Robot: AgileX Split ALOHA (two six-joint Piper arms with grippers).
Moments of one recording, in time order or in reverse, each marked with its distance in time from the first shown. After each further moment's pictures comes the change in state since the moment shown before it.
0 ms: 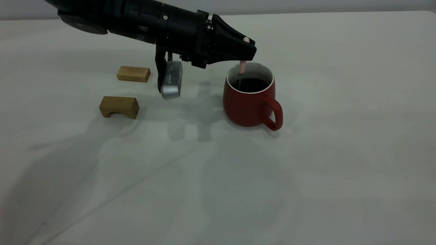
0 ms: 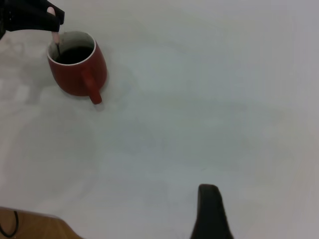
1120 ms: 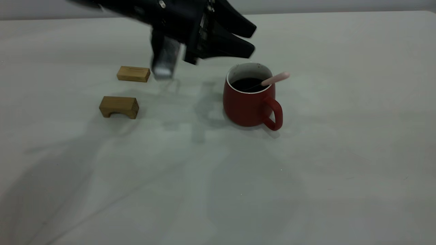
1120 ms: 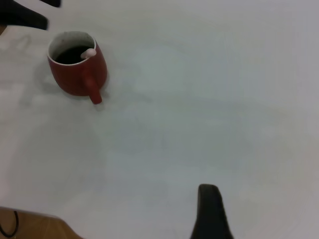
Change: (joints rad) left arm -0.006 -0.130 -0.007 0.241 0.007 0.110; right arm 0.000 0.000 0.000 0.000 0.000 0.000
